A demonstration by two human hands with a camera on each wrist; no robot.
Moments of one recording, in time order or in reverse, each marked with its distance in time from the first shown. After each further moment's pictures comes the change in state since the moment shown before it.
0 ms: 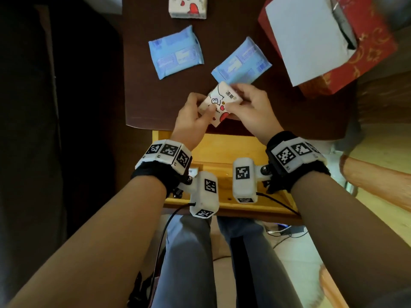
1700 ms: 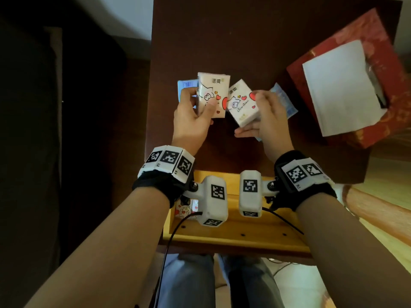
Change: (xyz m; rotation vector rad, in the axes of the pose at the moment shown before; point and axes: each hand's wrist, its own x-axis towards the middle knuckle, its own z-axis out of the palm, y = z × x) left_hand 0.077 0.007 -0.061 -0.311 0.199 0.070; right_hand 0.050 -0.053 0.040 0.259 0.197 0.102
